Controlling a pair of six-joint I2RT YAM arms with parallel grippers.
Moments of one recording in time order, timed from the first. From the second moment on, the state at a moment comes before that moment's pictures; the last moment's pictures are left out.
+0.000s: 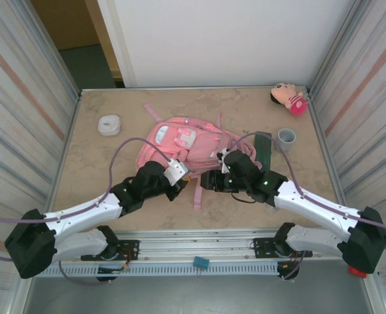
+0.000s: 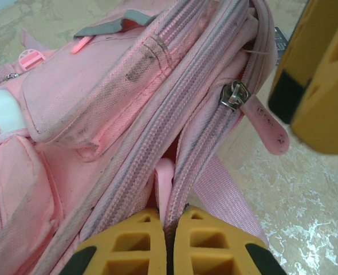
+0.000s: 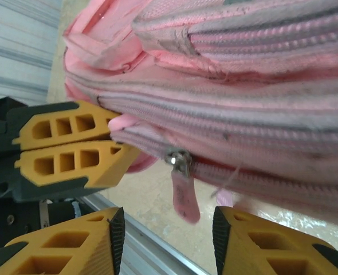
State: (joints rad) left arm -0.86 1.09 0.54 0.05 0.10 0.11; right arm 0.86 1.10 0.76 -0.35 -0.18 0.87
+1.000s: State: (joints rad) left arm -0.89 1.05 0.56 0.06 0.08 0.14; right arm 0.67 0.99 0.79 -0.53 -0.30 0.67
